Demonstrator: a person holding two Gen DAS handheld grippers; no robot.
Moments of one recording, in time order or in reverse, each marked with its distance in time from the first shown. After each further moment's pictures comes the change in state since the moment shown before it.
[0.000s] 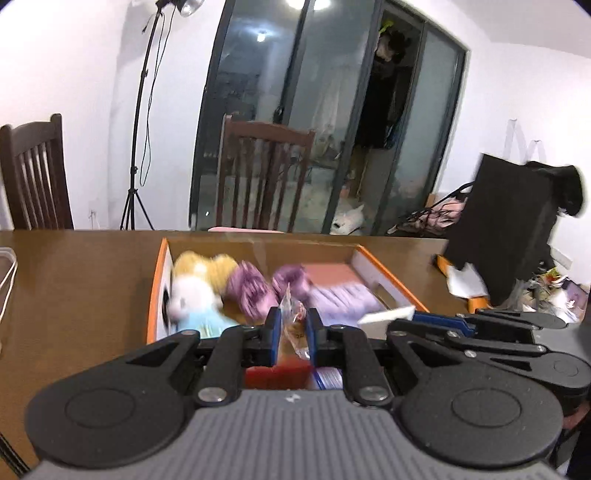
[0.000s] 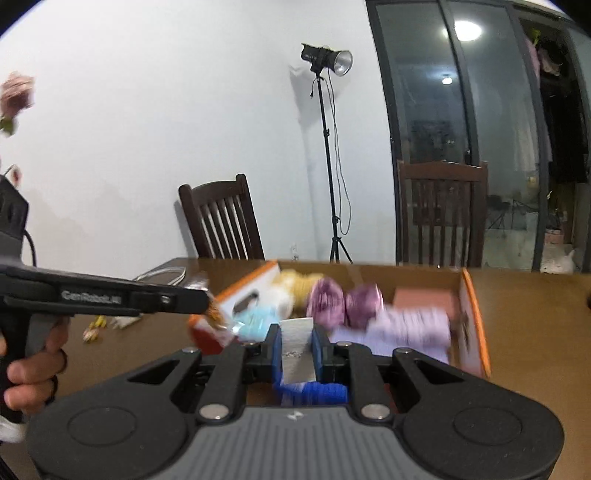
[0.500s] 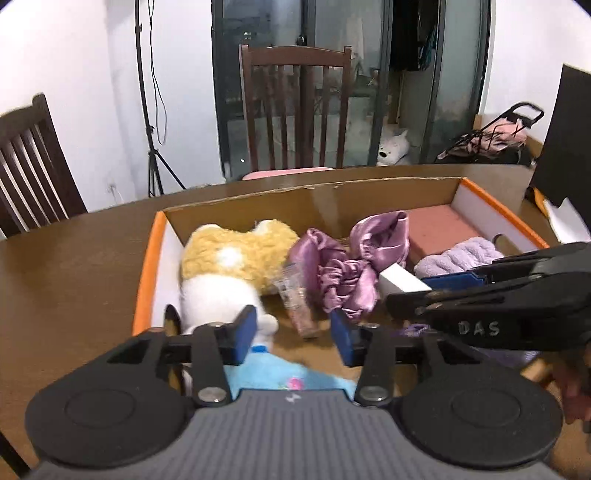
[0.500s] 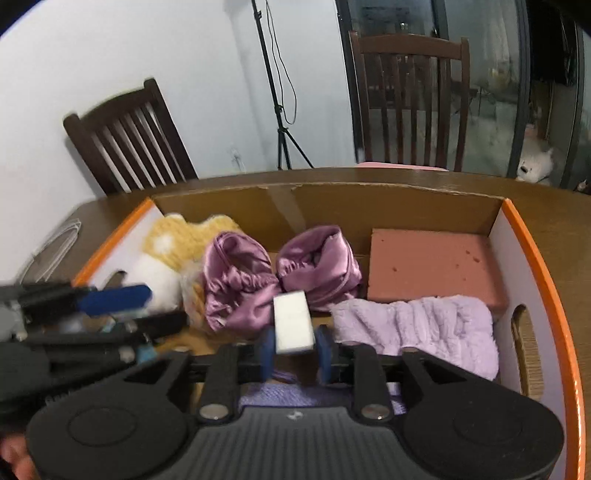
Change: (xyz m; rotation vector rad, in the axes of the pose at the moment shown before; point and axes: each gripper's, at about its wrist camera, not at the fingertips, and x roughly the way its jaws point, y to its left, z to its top) left arm 0.153 0.032 0.004 0.091 0.208 0.140; right arm 0.200 -0.070 0.024 0.147 0.384 -0.137
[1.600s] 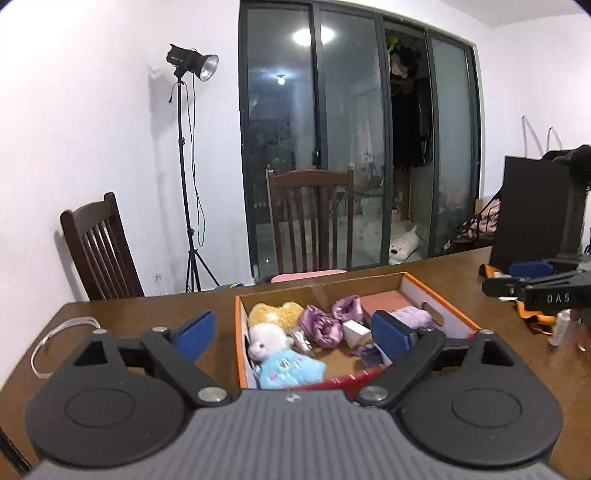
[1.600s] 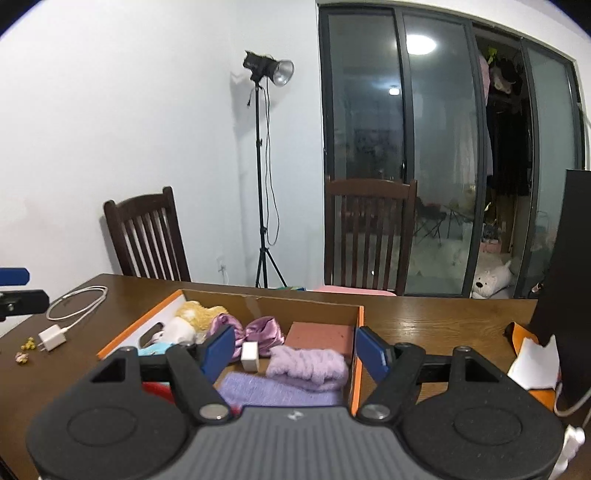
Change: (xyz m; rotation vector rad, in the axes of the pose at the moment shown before) left arm -0.242 -0.027 -0.067 0.010 -0.372 0.082; right arm -0.233 -0.020 -0.082 -0.111 -0.428 -0.092
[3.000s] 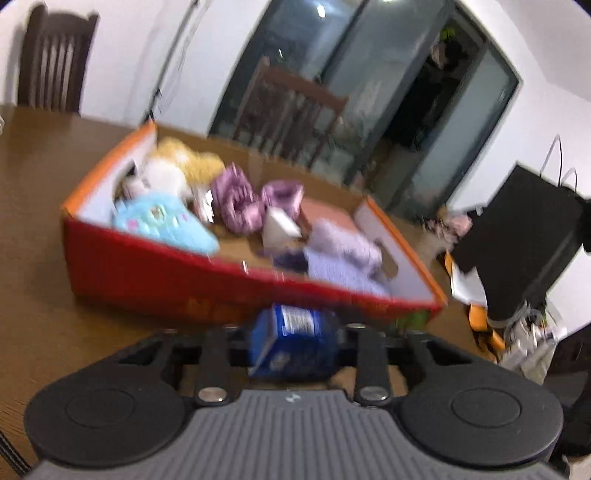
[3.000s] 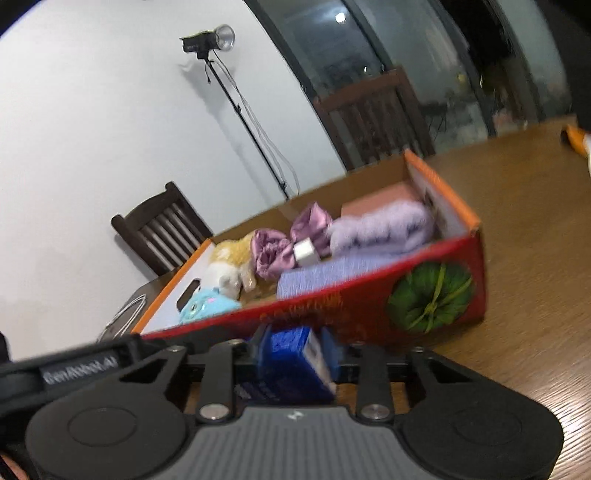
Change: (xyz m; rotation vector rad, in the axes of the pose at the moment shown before) left arm 0.126 -0.031 -0.089 -0.422 0.269 -0.225; right arm 0.087 0.026 -0.108 0.433 0.133 0.185
